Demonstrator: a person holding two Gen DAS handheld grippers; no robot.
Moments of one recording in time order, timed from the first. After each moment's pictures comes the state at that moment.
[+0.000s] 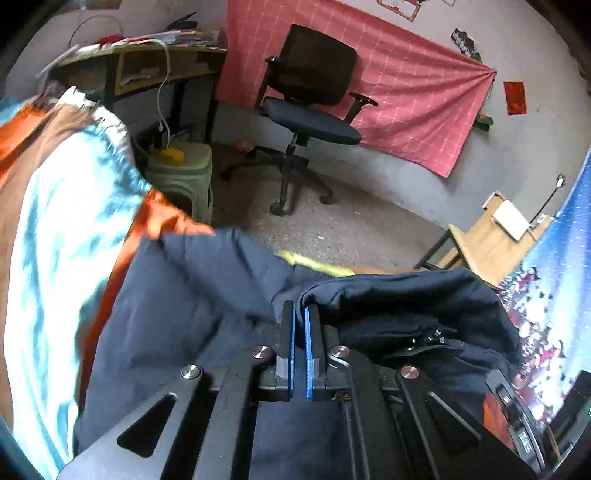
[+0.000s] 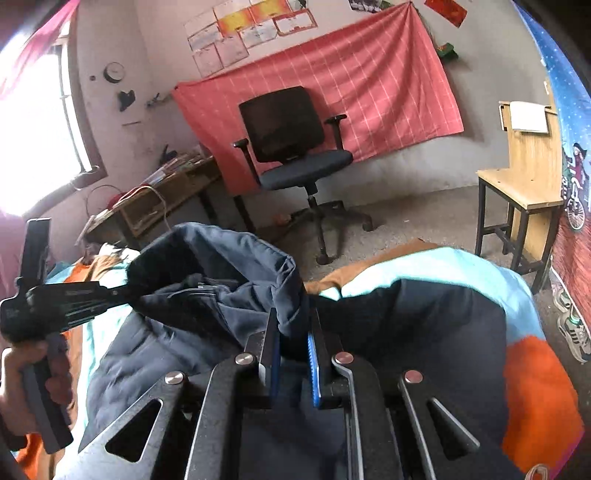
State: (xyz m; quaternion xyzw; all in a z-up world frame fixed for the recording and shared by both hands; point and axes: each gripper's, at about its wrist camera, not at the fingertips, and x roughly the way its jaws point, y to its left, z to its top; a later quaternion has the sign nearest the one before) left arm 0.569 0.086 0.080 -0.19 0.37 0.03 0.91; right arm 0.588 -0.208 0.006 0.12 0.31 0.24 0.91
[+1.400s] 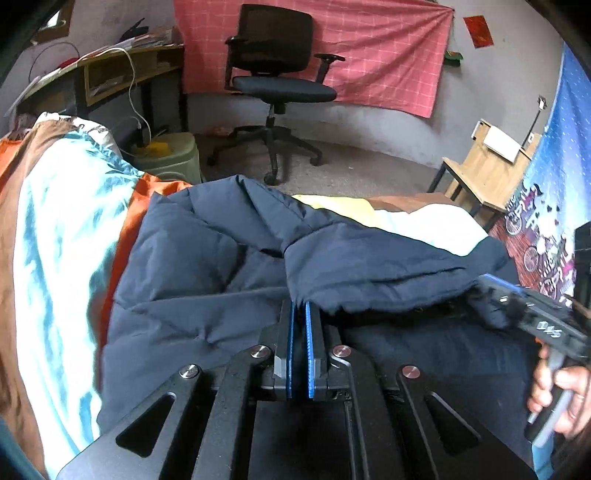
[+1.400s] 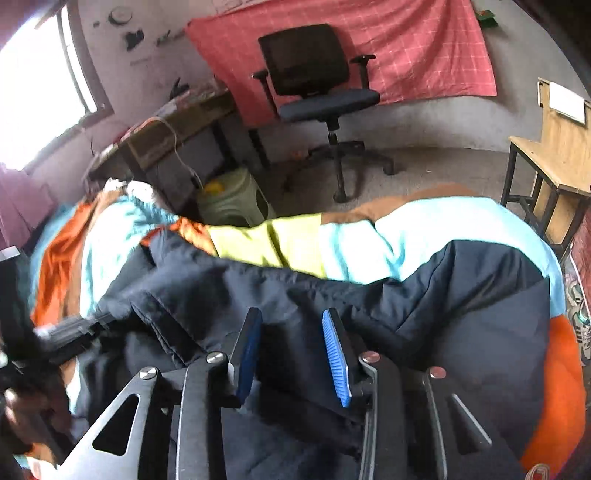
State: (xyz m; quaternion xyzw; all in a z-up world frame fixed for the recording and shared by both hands) left arm 0.540 0.074 0.029 -0.07 0.42 -0.01 0.90; right arm 0.615 -0.167 -0.034 0.06 0.41 0.29 0.86
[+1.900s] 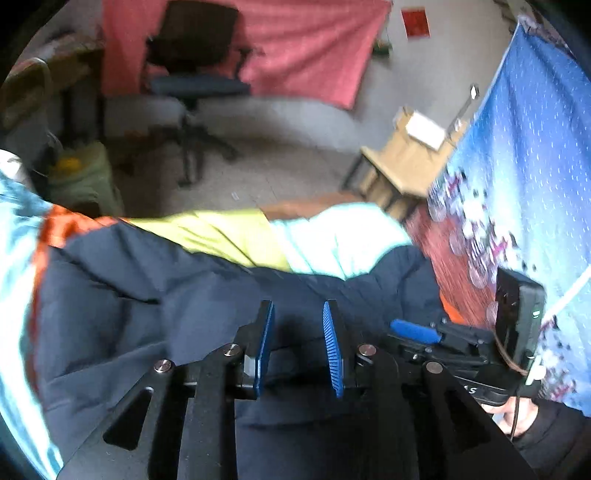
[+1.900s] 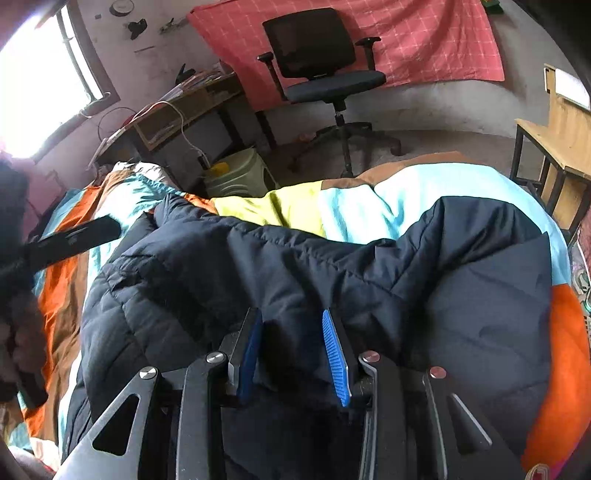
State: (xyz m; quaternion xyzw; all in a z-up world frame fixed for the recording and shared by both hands) left arm 0.599 0.025 0.042 -0.08 0.45 -0.18 0.87; right arm 0.598 -0.186 -0.047 0.06 0.44 0.31 0.84
